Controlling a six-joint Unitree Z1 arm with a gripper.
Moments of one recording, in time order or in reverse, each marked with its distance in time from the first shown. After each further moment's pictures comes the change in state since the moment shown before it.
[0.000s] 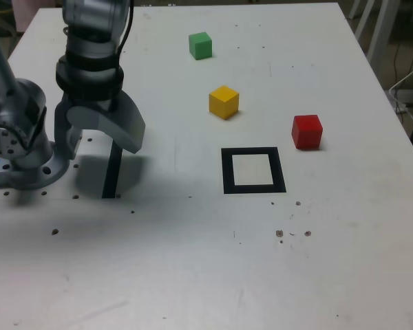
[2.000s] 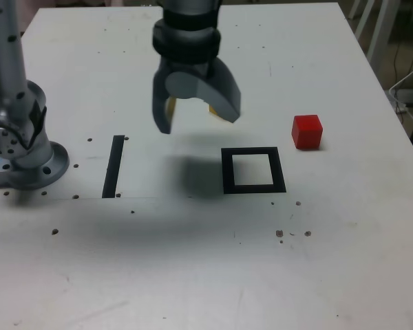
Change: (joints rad) arm 0.000 0.262 -0.574 0.165 0.009 0.073
